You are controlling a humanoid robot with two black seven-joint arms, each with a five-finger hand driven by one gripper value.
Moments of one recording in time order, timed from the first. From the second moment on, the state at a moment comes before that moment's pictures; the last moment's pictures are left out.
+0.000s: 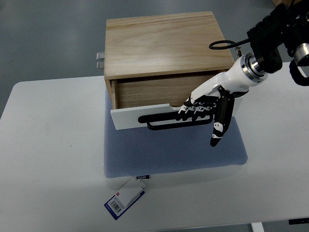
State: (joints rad) left arm -0.09 0.00 -0.10 -0.28 0.00 -0.03 0.11; right arm 1.71 -0.76 -0.05 1.68 -0.27 0.61 -0.61
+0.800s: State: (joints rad) left arm -0.09 0.00 -0.10 -0.28 0.00 -0.03 0.12; right arm 1.33 -0.64 0.60 0.76 -0.23 0.37 -0.27
